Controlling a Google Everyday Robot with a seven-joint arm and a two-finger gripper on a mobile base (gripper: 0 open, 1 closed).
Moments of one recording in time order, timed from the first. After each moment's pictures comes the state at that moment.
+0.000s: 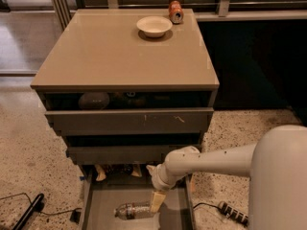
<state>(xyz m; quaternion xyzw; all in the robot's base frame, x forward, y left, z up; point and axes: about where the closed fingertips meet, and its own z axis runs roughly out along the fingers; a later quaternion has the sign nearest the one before) 0.491 0.012 0.378 -0.71 0.66 0.17 0.18</state>
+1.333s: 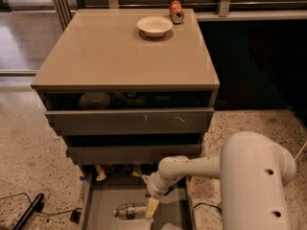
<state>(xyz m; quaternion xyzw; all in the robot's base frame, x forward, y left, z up) 0.498 0.036 0.277 -0.71 0.65 0.22 0.16</state>
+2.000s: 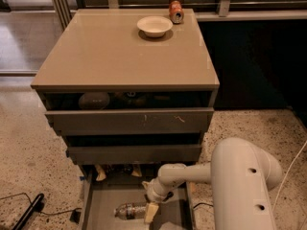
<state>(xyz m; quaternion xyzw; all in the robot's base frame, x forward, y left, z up) 0.492 0.039 0.222 -0.70 0.66 0.23 0.15</state>
